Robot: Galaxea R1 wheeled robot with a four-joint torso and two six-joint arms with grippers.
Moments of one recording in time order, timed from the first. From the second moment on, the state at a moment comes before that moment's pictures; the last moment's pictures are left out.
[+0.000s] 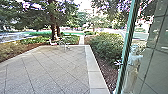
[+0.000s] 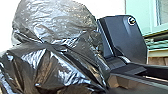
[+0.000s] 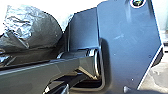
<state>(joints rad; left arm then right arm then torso) 1.52 3.05 -2.72 0.04 0.00 0.00 -1.55 3.04 -2.65 -0.09 -0.05 0.08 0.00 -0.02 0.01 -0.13</state>
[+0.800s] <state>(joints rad) 1.52 3.05 -2.73 0.04 0.00 0.00 -1.55 3.04 -2.65 -0.09 -0.05 0.07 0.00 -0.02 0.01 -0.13</state>
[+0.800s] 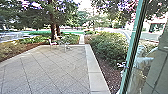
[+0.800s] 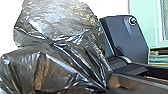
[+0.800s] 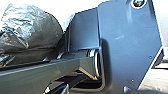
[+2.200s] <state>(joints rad) 1.52 3.05 -2.73 0.04 0.00 0.00 -1.55 3.04 -2.65 -0.09 -0.05 0.07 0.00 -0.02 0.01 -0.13</state>
